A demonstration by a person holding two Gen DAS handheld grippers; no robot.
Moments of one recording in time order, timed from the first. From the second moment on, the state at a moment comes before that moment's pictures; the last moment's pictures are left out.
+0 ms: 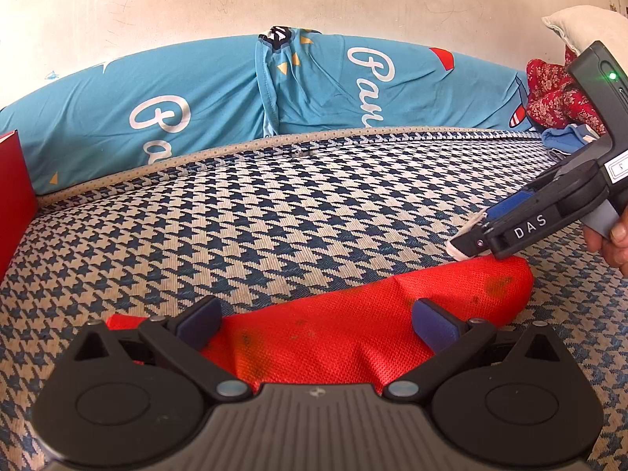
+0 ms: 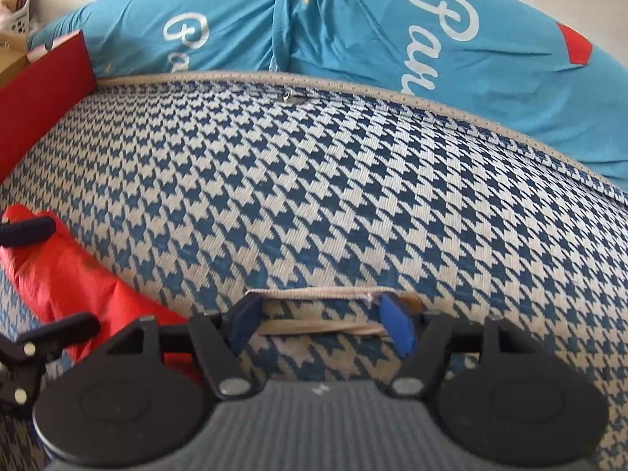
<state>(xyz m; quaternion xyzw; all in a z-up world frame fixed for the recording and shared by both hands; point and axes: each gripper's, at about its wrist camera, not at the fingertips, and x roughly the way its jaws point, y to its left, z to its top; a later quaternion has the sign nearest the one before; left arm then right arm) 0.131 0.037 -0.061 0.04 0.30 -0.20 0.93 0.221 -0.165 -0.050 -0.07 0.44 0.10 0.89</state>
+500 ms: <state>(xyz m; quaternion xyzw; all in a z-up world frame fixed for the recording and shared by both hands) 0.130 0.038 -0.060 0.04 0.30 -0.20 0.93 0.218 -0.166 -0.058 -0.07 0.41 0.09 0.91</state>
